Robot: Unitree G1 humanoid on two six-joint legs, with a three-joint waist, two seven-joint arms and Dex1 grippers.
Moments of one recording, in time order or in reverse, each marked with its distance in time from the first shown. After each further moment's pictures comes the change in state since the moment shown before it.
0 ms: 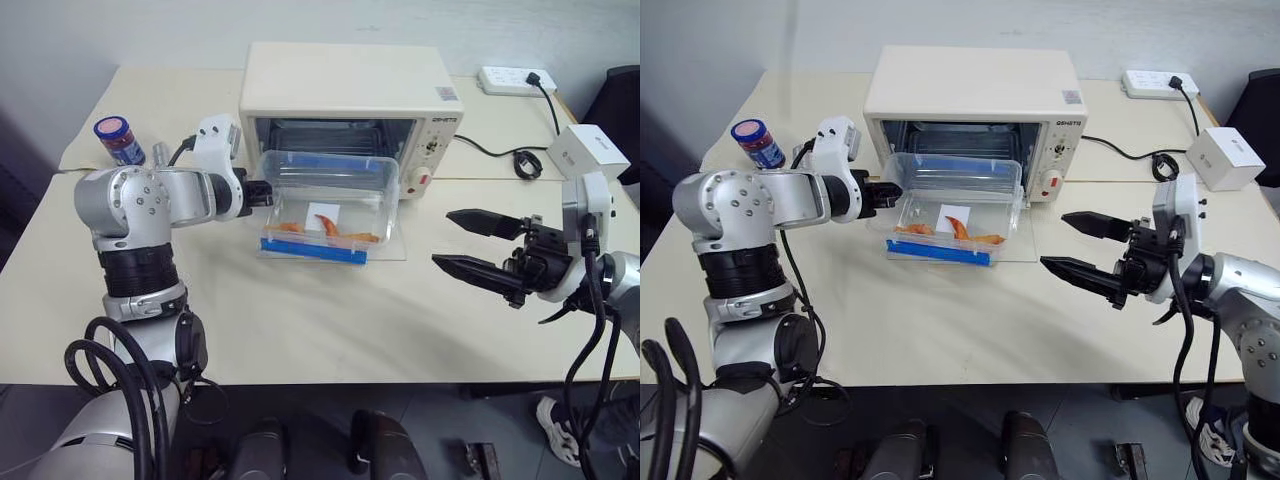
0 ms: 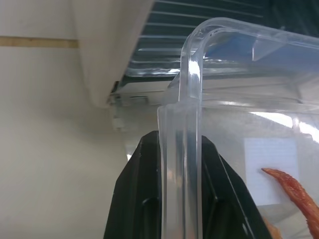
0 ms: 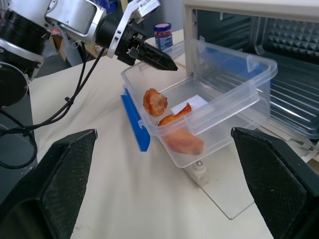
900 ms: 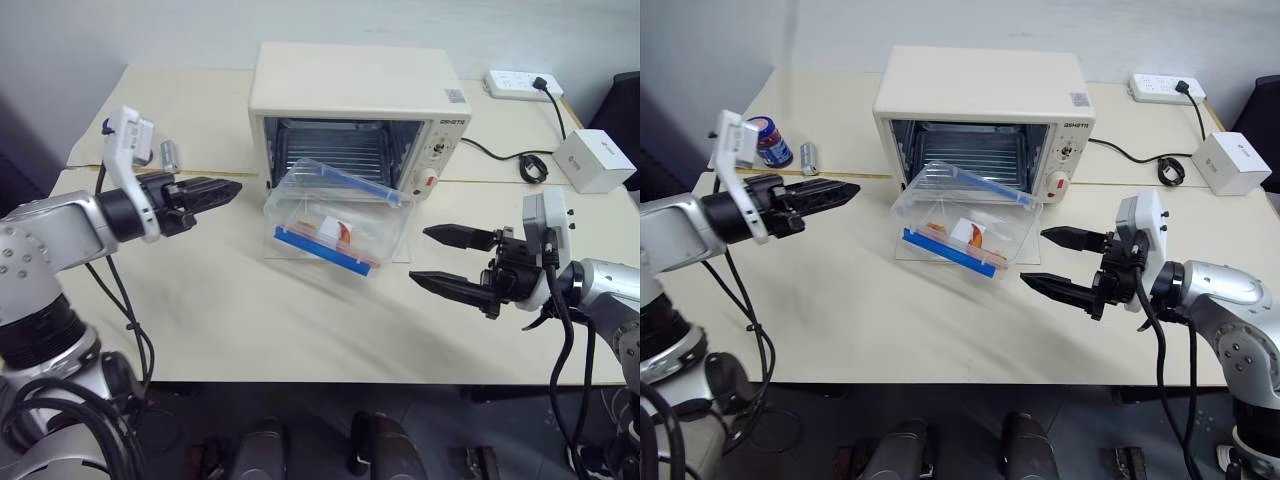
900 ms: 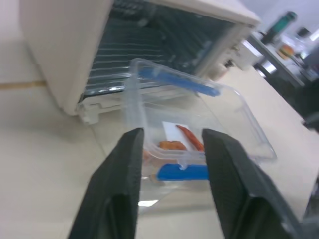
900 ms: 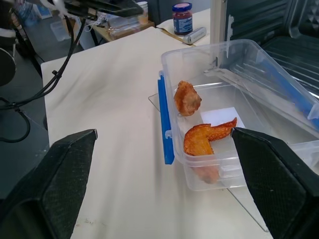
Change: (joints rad) left arm 0.370 0.397 0.194 -0.448 -0.352 -0.031 -0.630; right arm -0.003 0.008 0.128 -0.049 -0.010 0.004 -0.027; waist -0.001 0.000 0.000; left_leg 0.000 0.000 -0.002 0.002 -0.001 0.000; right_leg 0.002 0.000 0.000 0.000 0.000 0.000
